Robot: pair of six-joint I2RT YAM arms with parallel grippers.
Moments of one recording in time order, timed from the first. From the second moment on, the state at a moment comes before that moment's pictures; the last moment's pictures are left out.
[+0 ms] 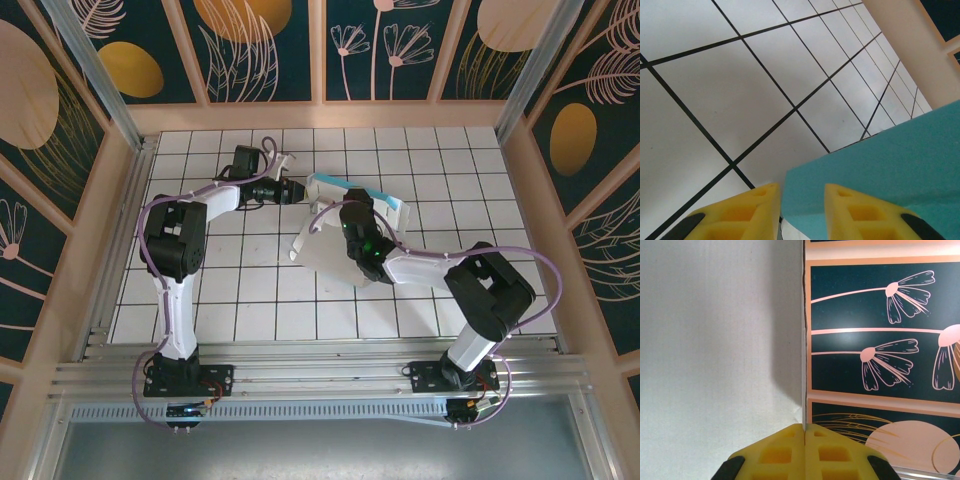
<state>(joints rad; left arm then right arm) -0.27 2.16 1.46 -0.07 0.89 -0.15 0.79 1.65 0.82 0.59 0.74 -1.37</state>
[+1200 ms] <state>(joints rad) -0.32 2.13 1.37 -0.18 0.81 0.10 0.84 1.68 0.63 0.78 0.77 -1.34</state>
